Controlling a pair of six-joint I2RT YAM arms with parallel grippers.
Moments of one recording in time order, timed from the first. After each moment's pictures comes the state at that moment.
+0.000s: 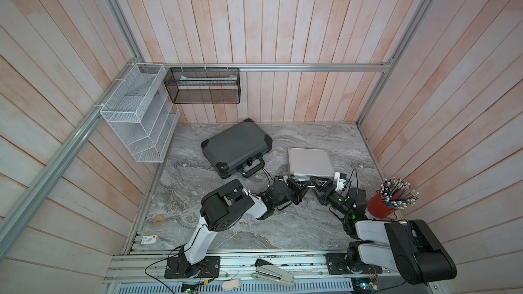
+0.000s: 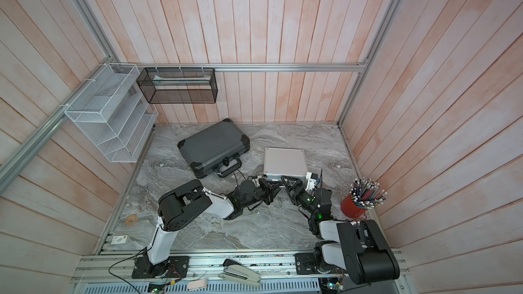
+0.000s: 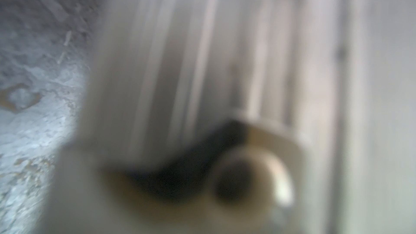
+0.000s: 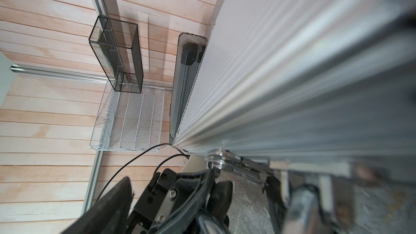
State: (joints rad) left arm -0.98 2.13 0.97 1.06 0.11 -2.02; right arm 0.14 1.27 0.06 1.03 -0.59 1.28
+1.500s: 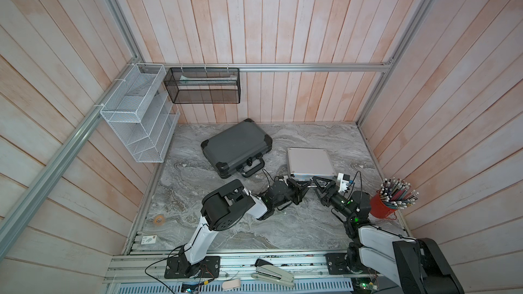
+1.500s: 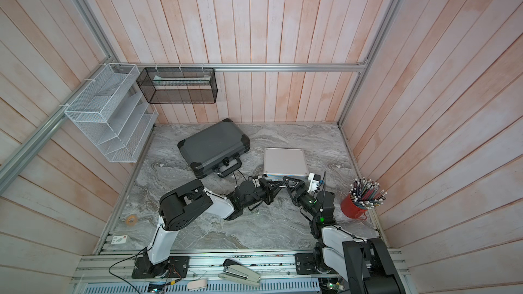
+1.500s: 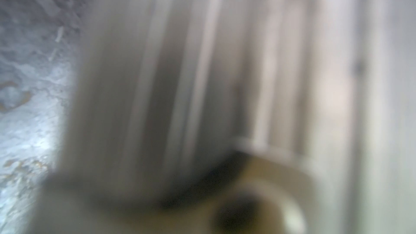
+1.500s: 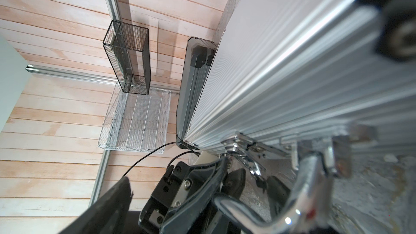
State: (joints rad) left arm -0.98 2.14 0.97 1.08 0.11 -2.03; right arm 0.12 1.10 0.03 0.94 -0.59 1.29
